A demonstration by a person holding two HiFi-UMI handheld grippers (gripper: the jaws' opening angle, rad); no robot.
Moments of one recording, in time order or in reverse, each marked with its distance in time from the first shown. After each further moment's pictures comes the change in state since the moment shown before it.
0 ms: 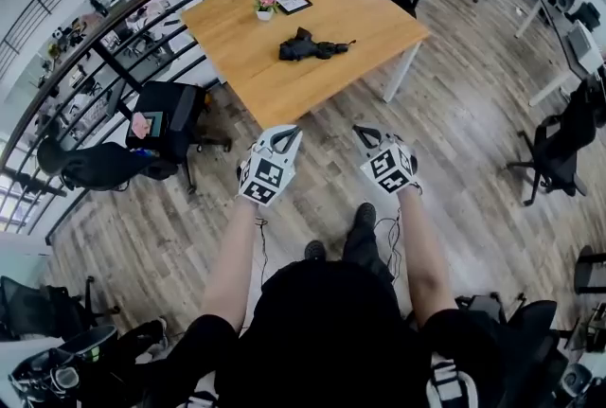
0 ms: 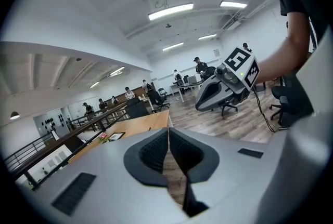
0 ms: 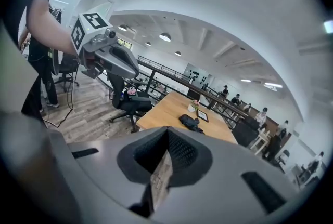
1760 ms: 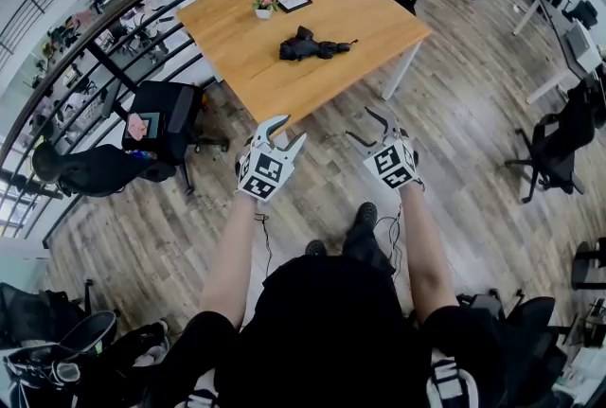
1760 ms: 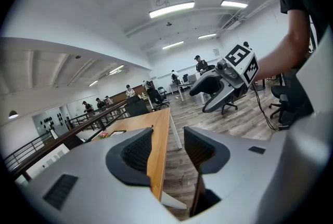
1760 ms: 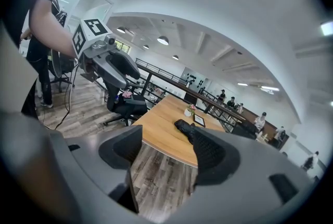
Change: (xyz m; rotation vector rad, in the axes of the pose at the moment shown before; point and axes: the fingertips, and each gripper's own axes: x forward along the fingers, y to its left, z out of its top) left arm 0.009 0.026 -0.016 -0.005 0.007 -0.015; right arm 0.017 -0.016 0.018 -0.007 -0.046 -0.041
